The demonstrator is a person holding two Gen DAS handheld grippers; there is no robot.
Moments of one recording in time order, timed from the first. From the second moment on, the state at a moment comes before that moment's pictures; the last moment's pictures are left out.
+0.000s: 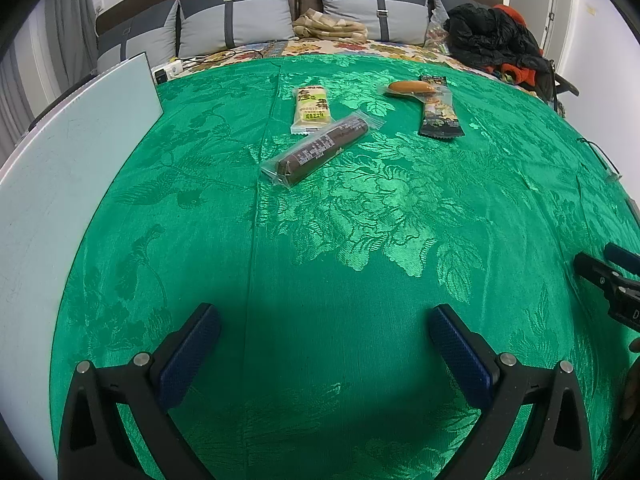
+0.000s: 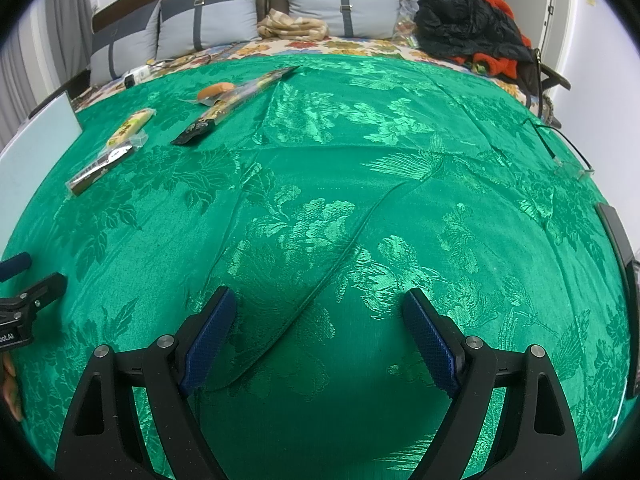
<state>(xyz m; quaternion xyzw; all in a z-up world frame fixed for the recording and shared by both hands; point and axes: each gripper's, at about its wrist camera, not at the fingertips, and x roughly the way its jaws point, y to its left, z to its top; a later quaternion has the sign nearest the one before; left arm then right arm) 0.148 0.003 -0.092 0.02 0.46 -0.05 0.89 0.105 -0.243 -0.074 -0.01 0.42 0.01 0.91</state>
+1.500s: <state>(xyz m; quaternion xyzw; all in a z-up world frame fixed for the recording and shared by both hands) 0.140 0.035 -0.093 0.00 0.46 -0.02 0.89 0.106 -0.243 -0.074 -0.01 0.42 0.01 0.91</state>
